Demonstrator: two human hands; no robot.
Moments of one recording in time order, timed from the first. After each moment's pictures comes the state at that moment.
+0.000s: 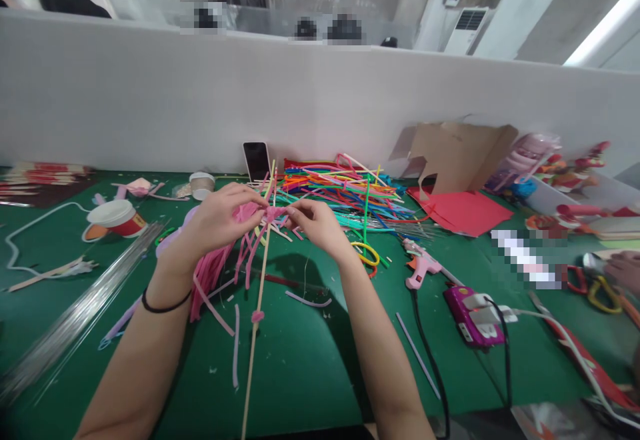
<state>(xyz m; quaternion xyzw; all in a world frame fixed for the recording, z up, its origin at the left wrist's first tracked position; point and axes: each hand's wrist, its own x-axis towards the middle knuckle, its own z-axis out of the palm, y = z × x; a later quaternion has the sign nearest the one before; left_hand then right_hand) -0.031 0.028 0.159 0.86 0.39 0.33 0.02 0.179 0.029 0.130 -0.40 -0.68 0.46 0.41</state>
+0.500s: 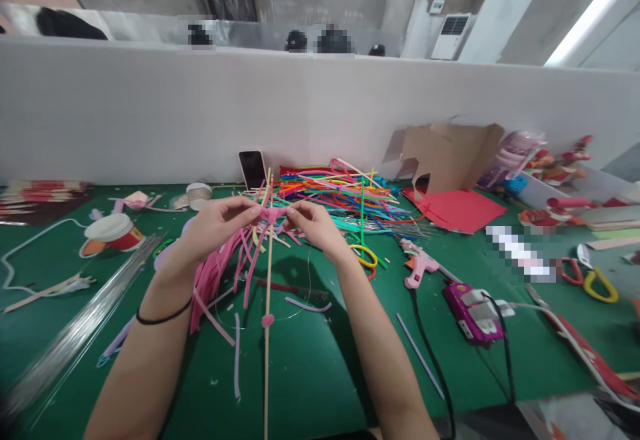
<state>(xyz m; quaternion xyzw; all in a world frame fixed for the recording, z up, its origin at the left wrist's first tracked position) -0.025 0.022 0.165 0.76 0.46 0.38 0.28 0.180 0.032 0.125 -0.38 -0.62 0.51 0.45</state>
